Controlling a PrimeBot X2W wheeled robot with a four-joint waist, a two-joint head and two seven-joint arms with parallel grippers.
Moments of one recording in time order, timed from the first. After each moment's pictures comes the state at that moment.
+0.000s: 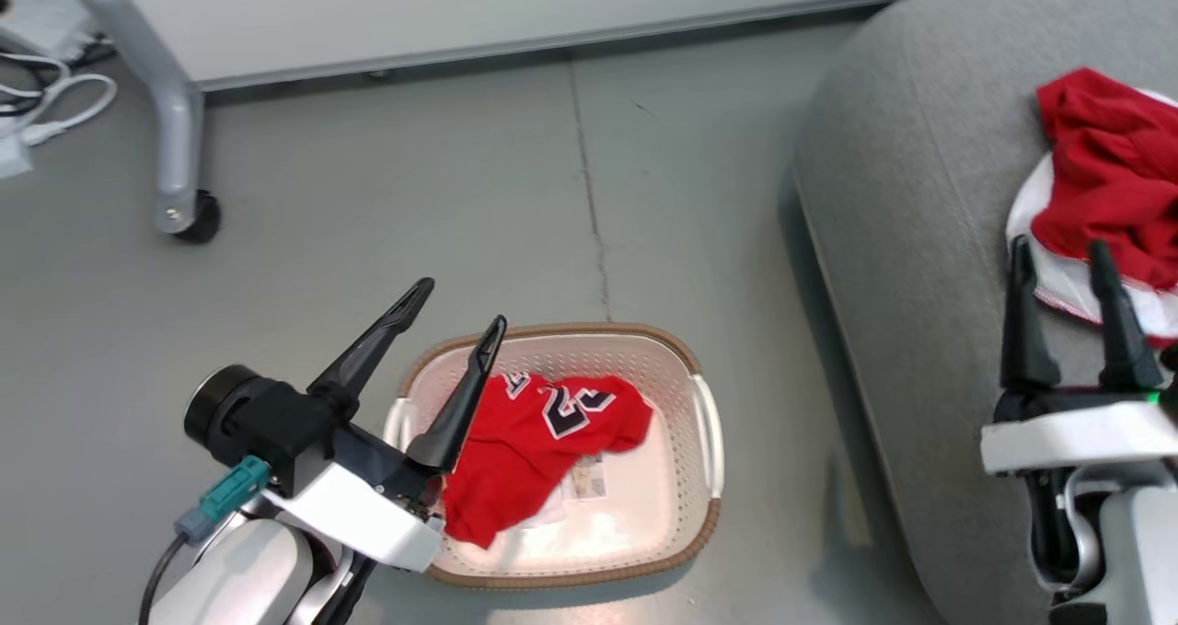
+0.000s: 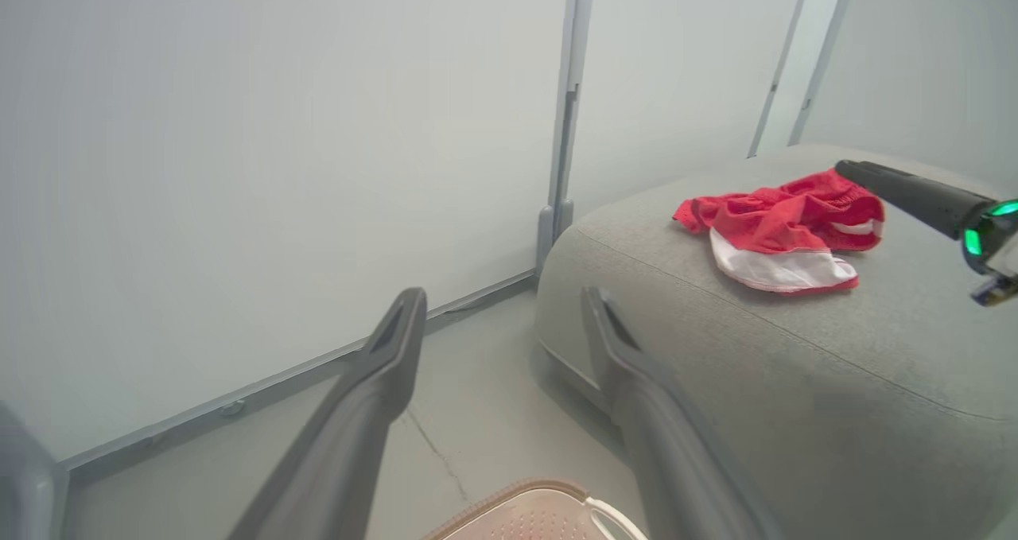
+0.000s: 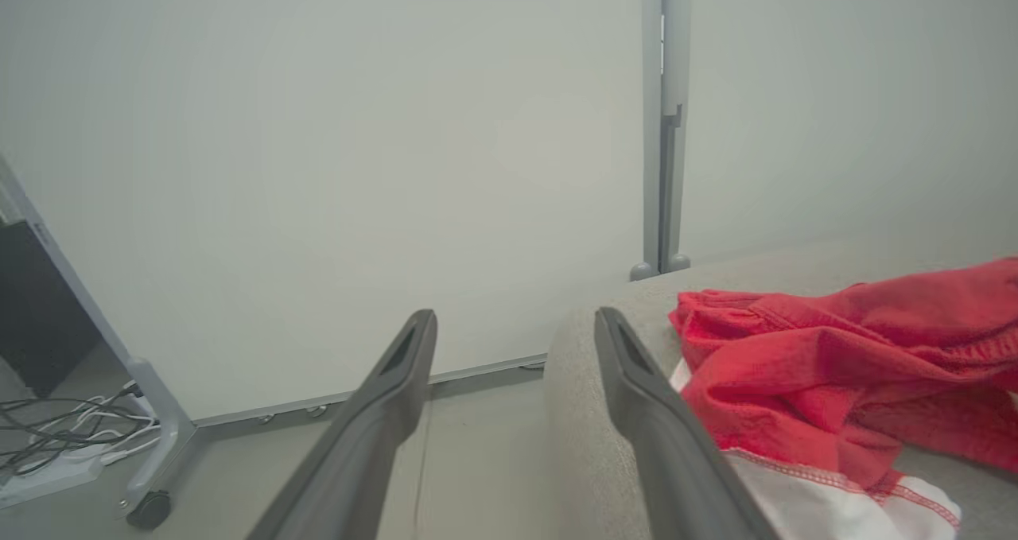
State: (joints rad) left arm -0.34 0.47 -0.67 -0.02 -0.54 0.05 -0.25; right arm -0.29 -0.05 -0.14 0.24 0.21 0.13 -0.26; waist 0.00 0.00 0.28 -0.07
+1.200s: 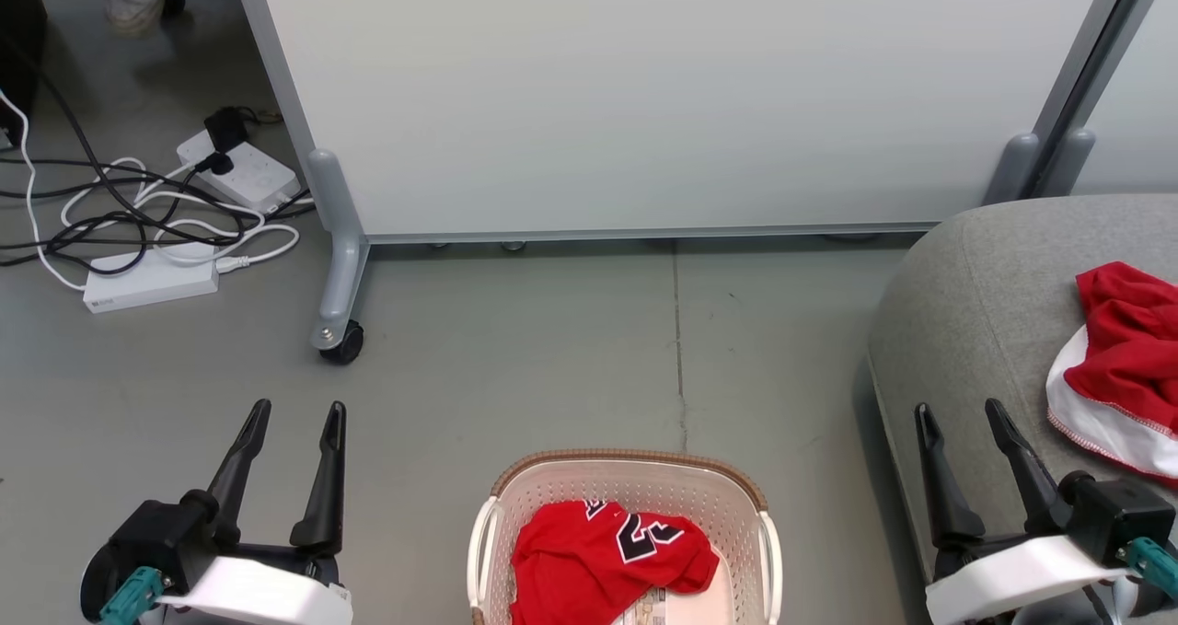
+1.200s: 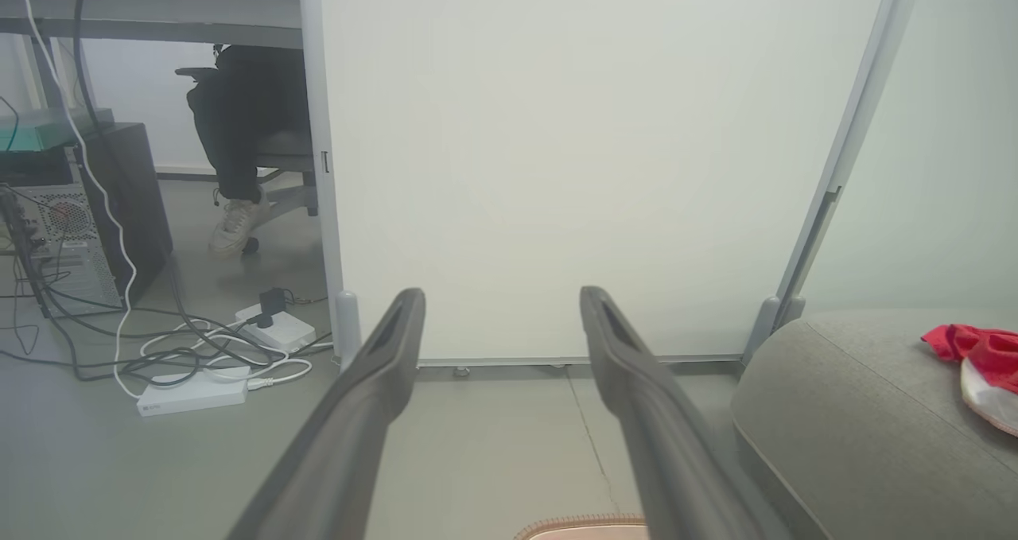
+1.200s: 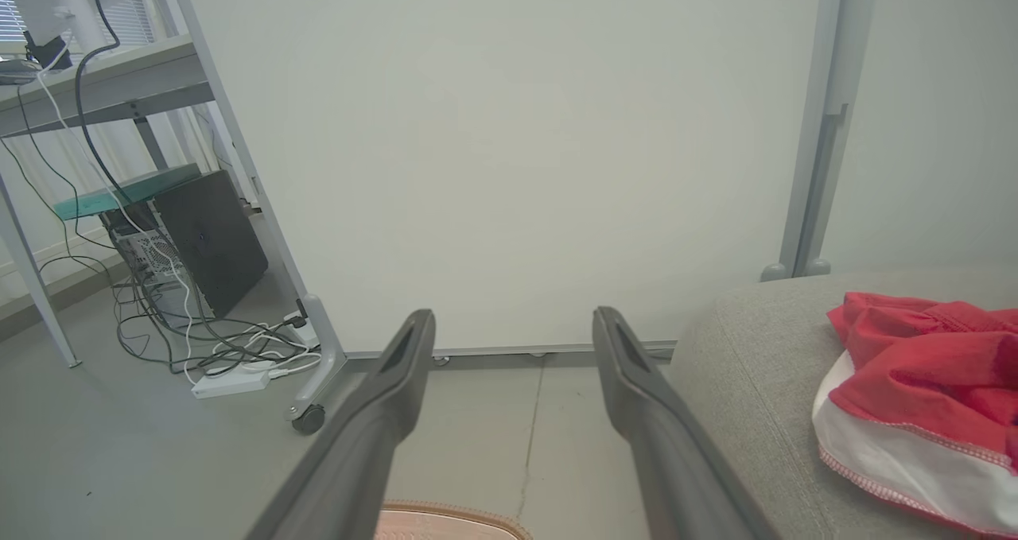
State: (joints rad) left arm -0.01 0.32 -0.28 0.08 -0.52 0.10 -0.26; right arm -0.01 -0.05 0.02 0.15 0.23 0.13 -0.17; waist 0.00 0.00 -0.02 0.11
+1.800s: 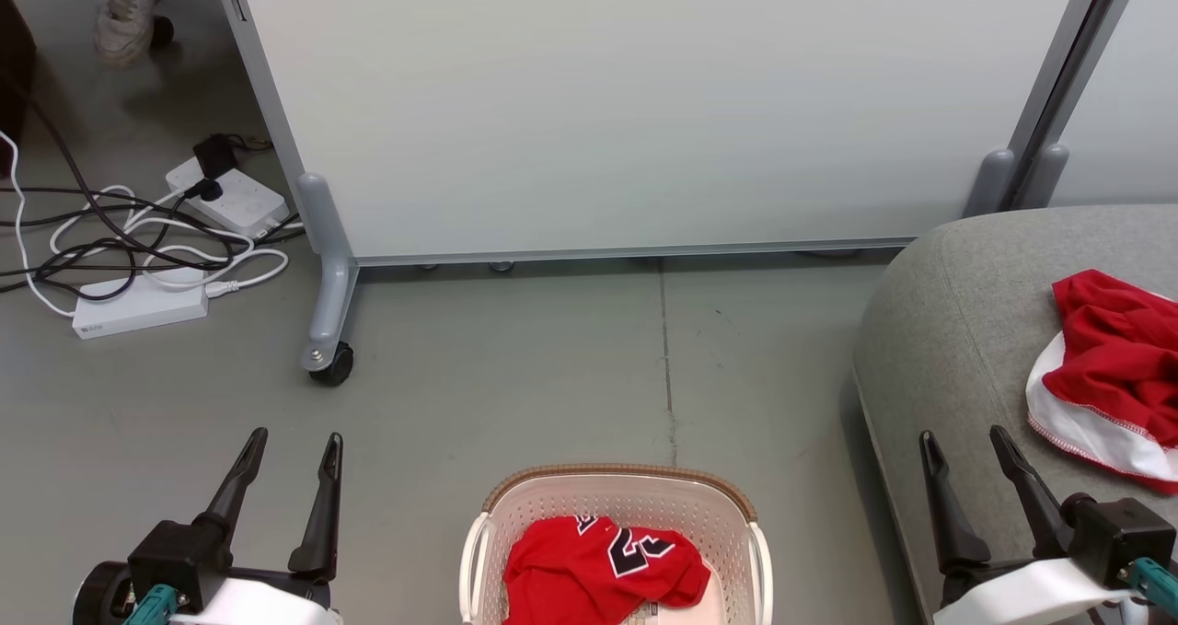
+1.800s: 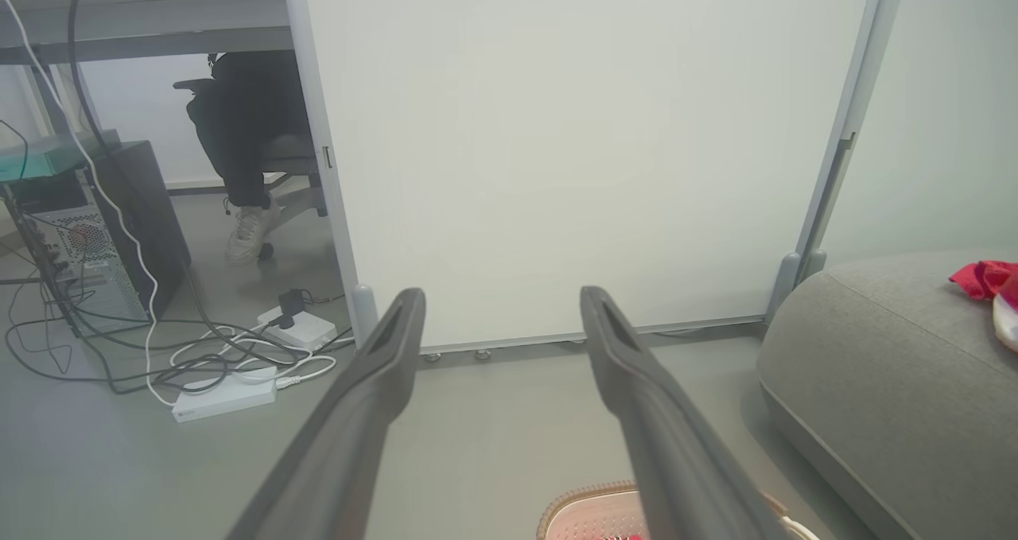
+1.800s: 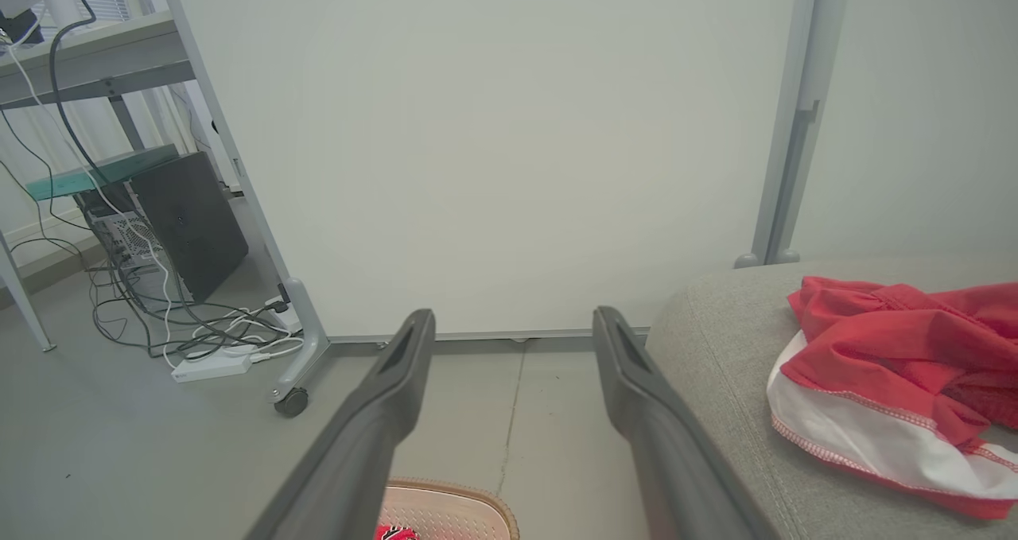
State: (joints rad) left arm 0.02 0.30 -0.24 0.15 -0.39 0.07 -0.26; right arm 0.05 -0.05 0.00 0.11 0.20 0.13 -0.13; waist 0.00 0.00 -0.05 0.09
